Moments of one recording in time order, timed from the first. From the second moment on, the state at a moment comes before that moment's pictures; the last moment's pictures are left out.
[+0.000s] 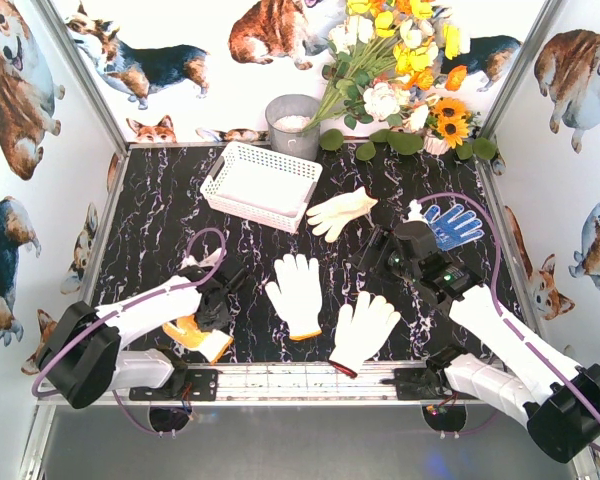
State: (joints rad) left arm -0.64 1.25 0.60 -0.86 -0.30 -1.04; right arm 0.52 0.93 0.72 -0.46 0.00 0.82
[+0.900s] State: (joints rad) left arm -0.64 1.12 1.07 -1.00 -0.13 -0.78; right arm 0.62 0.97 0.91 -0.57 -0.22 0.77
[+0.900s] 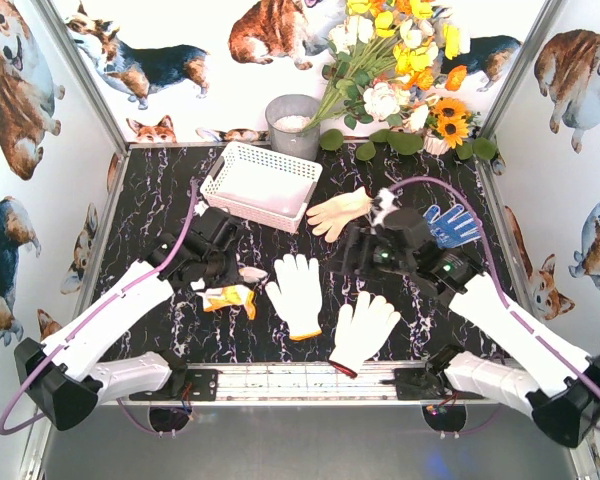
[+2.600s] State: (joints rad) left arm -0.63 1.03 1.19 -0.79 0.01 -0.55; right arm 0.81 1.38 0.96 -0.06 -0.44 1.10
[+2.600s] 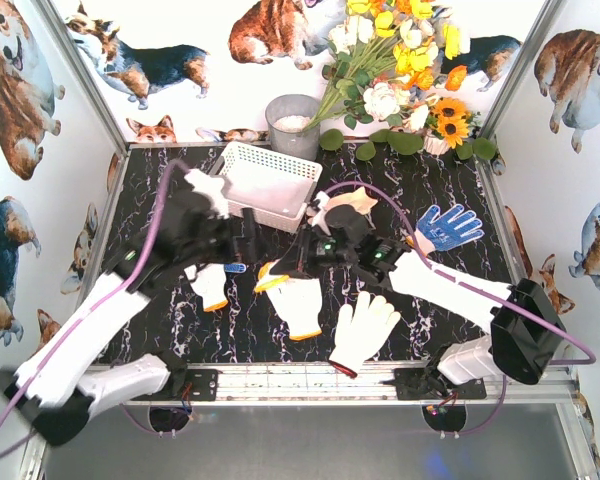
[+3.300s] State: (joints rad) left arm -0.70 0.94 0.96 -0.40 0.12 -0.07; right arm 0.61 1.37 0.92 0.10 -0.53 1.33
